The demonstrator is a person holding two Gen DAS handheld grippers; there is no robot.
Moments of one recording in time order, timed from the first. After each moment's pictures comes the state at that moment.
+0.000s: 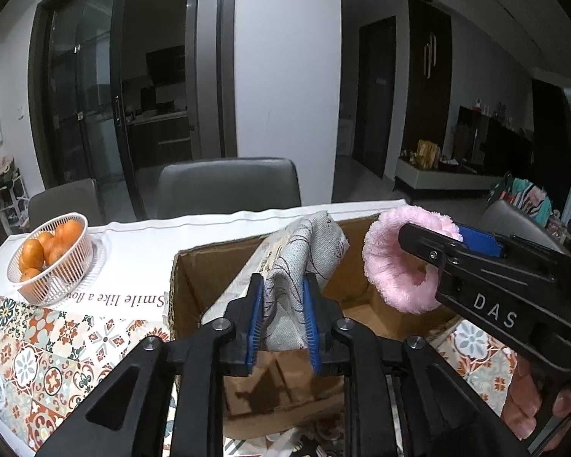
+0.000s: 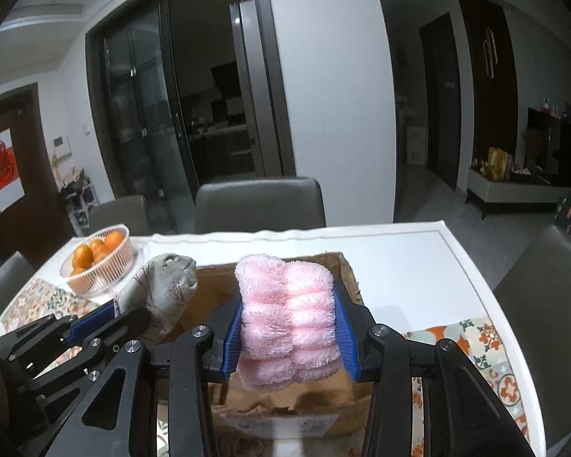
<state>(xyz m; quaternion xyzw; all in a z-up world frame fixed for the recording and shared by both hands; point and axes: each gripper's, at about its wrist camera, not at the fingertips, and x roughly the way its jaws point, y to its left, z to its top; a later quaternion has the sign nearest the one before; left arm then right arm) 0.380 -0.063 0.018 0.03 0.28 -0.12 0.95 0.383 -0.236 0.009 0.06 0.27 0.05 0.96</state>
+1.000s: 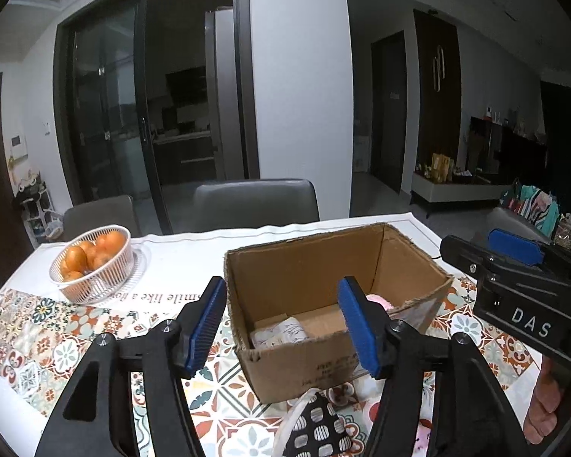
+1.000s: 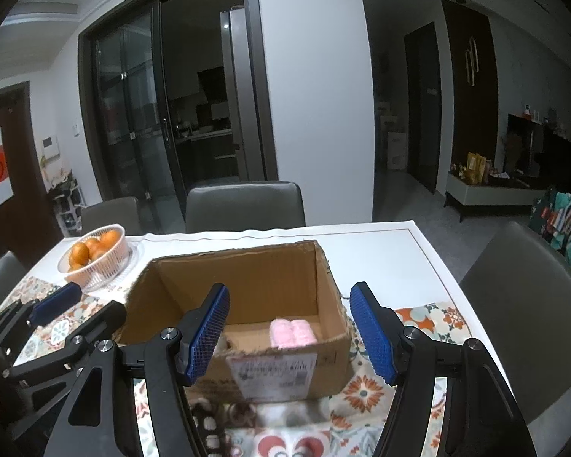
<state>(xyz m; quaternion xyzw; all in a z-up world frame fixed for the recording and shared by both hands) 0.299 -0.046 0.059 0.04 0.24 -0.08 0.97 0.308 -0.234 0.042 0.05 0.25 0.01 0.97</state>
